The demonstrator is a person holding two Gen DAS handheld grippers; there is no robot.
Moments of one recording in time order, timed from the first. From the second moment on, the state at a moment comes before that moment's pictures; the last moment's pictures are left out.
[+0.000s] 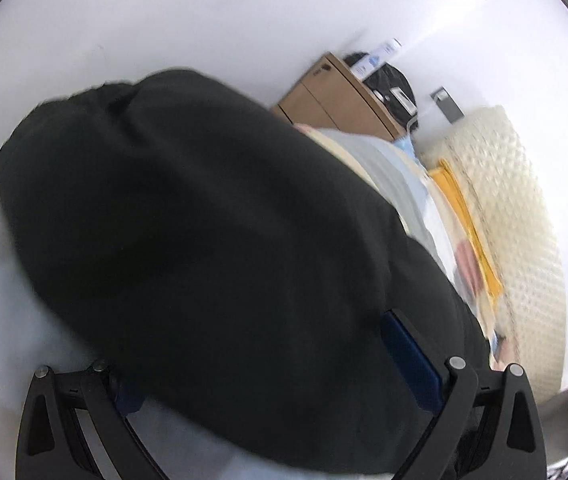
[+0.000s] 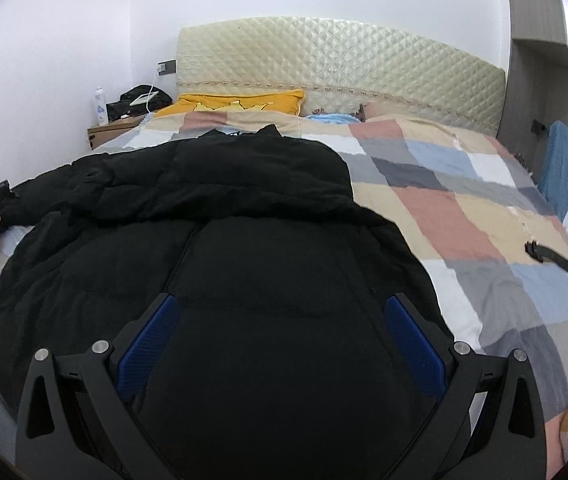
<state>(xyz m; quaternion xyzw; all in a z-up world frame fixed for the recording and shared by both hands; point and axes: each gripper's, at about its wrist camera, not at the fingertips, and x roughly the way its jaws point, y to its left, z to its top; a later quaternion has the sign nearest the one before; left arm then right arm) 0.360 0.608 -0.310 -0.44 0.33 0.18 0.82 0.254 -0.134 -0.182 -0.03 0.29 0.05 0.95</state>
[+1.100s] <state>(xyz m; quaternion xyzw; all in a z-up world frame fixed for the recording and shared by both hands) 0.361 0.525 -0.081 -0.30 0.26 0.21 0.89 0.222 -0.151 -0.154 0.02 0.27 0.11 0.95</state>
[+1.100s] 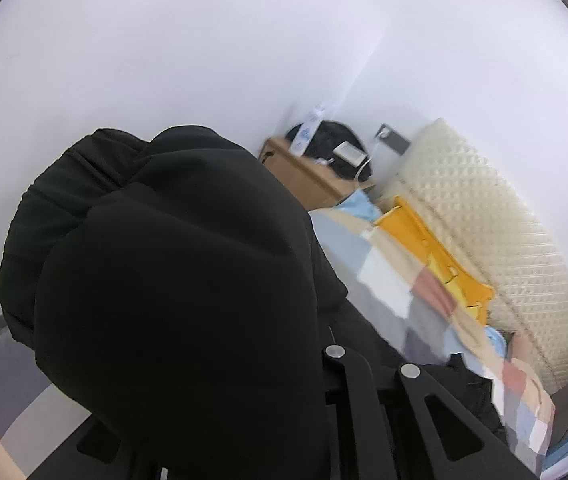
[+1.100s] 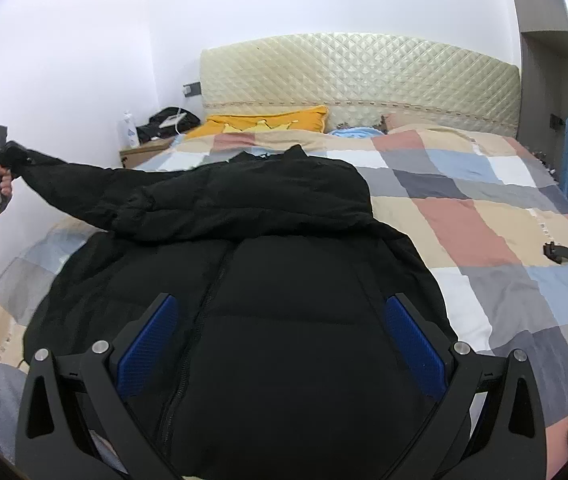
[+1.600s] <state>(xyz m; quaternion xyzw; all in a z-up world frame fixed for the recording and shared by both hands) 0.380 0.344 0.082 -0.24 0.21 0.13 0.94 0.217 -0.199 -0.133 0.02 0.24 0.15 0.96</state>
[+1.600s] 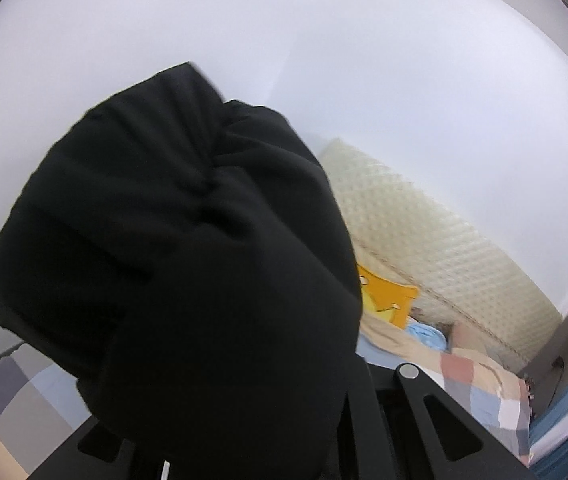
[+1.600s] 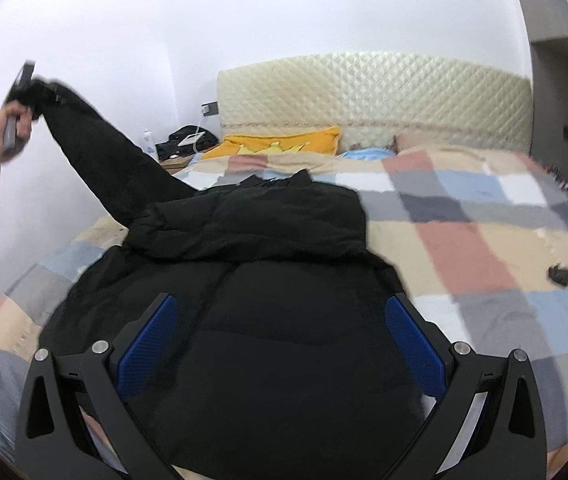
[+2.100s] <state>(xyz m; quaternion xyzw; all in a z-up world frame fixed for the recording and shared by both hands) 0.447 0.099 0.095 -0.12 0.25 0.01 0.96 0.212 -0.252 -0.115 0.04 0.20 0.15 0.97</state>
